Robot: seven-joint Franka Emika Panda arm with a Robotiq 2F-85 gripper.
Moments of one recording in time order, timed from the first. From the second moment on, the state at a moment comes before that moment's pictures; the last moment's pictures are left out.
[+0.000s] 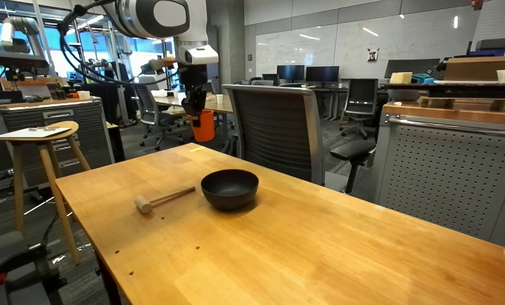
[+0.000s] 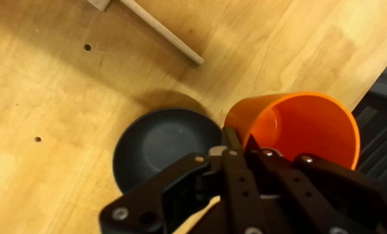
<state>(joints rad) 0.16 0.16 -0.06 -2.06 0.17 2.34 0.99</state>
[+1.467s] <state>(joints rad) 0.08 0.22 -0.06 -2.40 0.03 2.82 1.35</state>
